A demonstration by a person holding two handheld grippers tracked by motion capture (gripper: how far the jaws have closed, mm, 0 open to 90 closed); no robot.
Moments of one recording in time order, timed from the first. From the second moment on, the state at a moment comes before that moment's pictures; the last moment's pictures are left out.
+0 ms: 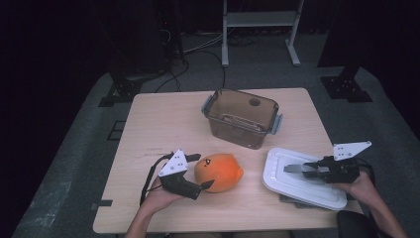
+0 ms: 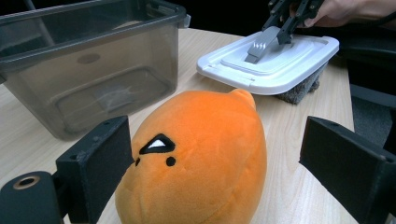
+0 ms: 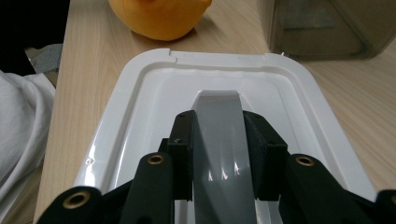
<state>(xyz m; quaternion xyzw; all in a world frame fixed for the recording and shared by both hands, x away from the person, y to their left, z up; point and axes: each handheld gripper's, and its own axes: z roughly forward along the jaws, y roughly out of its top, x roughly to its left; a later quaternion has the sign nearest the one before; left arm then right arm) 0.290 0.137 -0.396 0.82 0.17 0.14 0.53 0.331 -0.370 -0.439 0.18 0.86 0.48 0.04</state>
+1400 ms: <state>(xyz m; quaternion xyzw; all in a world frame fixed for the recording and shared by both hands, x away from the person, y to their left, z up) 0.289 0.146 -0.393 0.82 0.18 0.15 0.53 0.347 -0.330 -0.363 0.16 0.83 0.53 0.06</state>
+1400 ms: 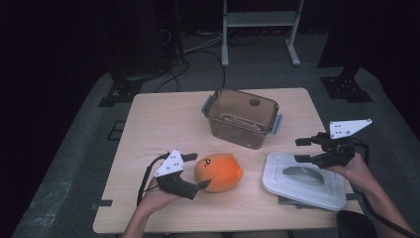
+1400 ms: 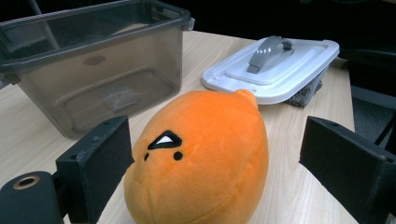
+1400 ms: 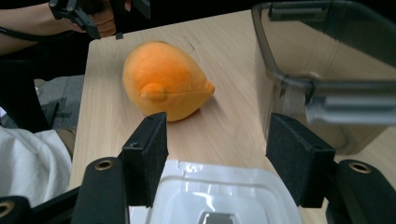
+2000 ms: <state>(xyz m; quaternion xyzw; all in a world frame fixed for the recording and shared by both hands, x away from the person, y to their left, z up) 0.288 0.145 -0.396 0.82 0.17 0.14 0.53 0.371 -0.283 -0.329 0.13 0.84 0.52 0.05</state>
